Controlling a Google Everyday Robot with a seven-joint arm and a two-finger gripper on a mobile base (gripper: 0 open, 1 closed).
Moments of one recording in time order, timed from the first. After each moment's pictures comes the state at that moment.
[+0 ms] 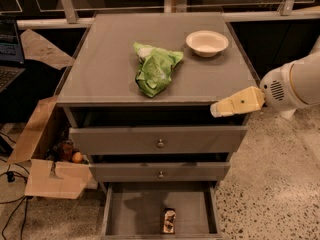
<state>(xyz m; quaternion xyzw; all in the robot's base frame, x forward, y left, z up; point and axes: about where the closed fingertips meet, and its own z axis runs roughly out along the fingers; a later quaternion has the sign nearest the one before) 0.498 -0.211 0.887 -0.18 0.92 0.12 0.32</state>
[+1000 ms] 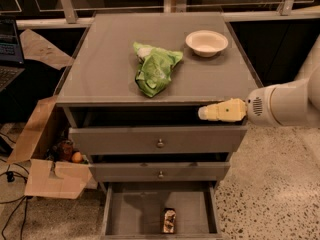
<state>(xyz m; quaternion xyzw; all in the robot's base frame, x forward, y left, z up) 0.511 -0.201 0.839 -0.07 0.92 0.17 0.34</state>
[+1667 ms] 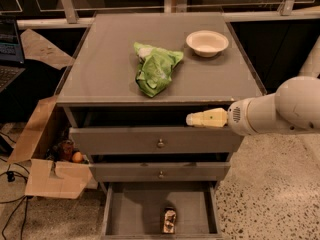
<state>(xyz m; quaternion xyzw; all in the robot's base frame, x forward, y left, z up) 0.534 -0.177 0.775 -0.02 0.93 0.21 0.29</state>
